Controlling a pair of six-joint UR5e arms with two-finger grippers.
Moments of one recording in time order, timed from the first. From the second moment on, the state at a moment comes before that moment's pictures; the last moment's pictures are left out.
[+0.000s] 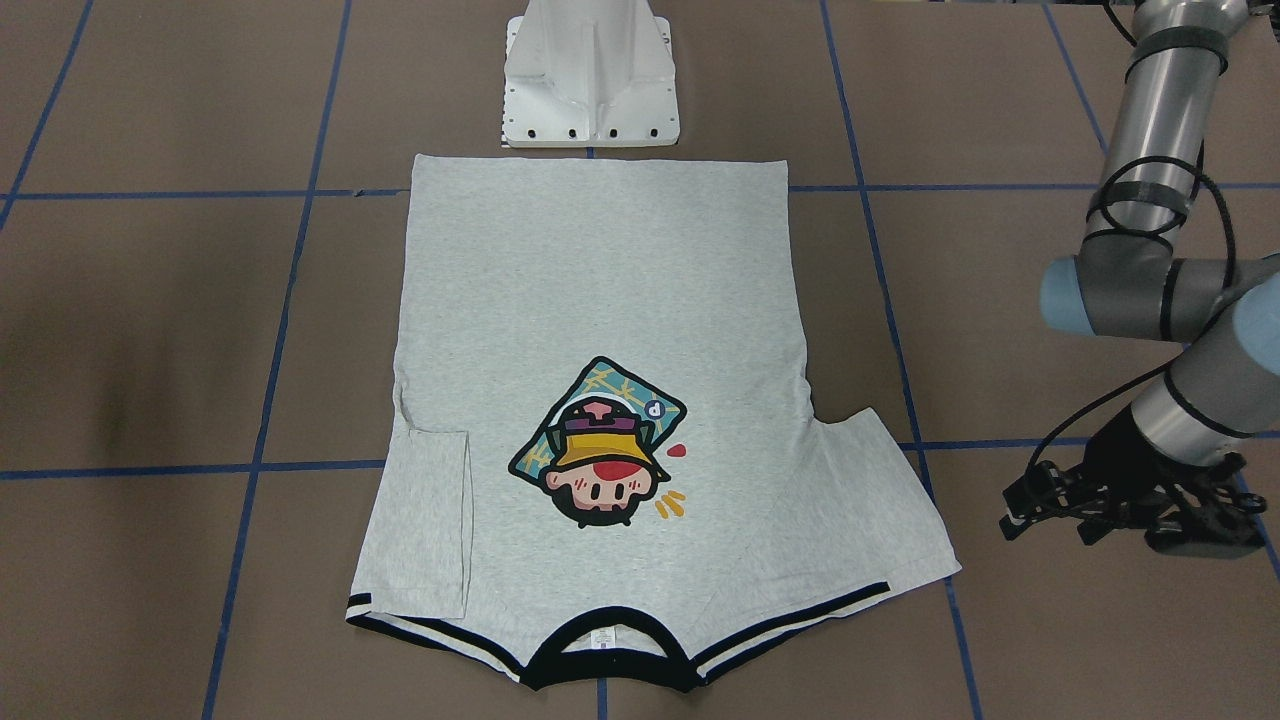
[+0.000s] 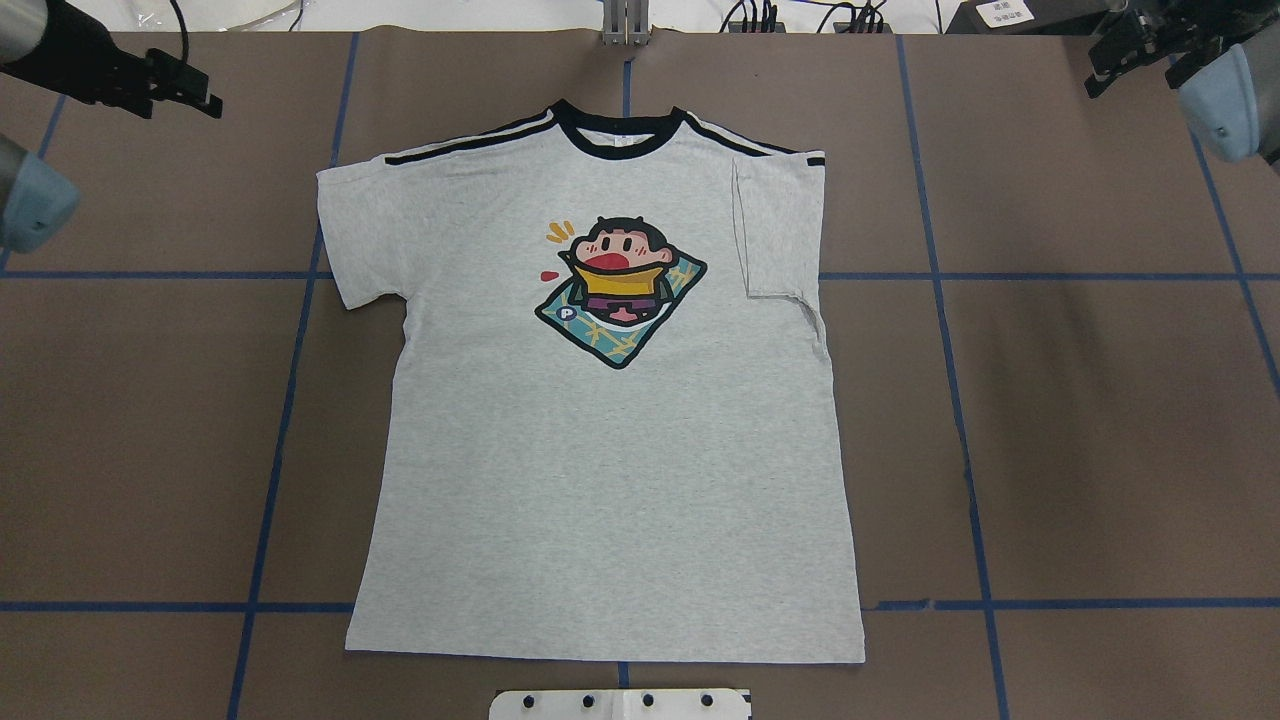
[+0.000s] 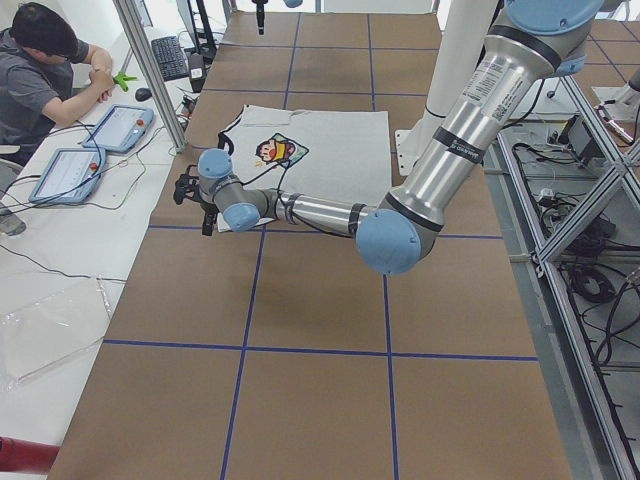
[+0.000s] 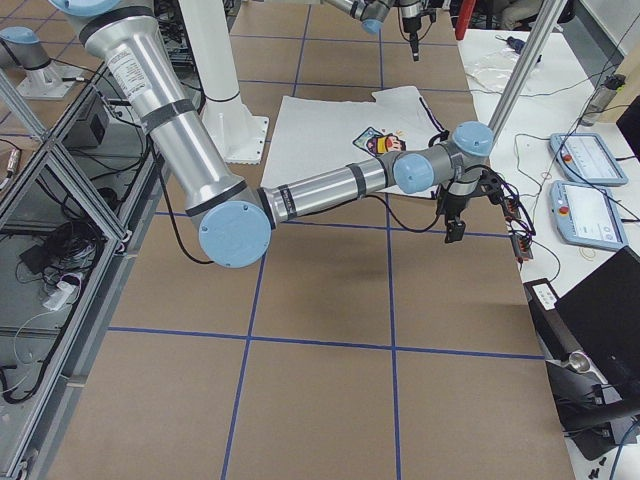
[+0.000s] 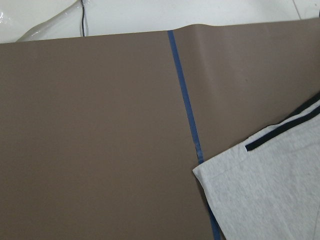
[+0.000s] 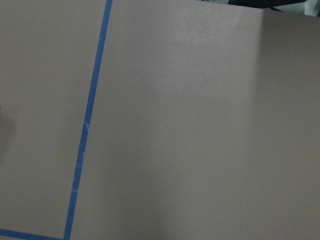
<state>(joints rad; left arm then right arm) -1.09 -2.13 -1.10 -2.37 -2.15 -0.87 1.30 -1.06 1.38 -1.51 2.28 0.32</state>
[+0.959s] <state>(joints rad) -0.96 -2.20 -0.94 -2.55 -2.02 -1.07 1.29 -1.06 1.37 -1.51 2.28 0.32</state>
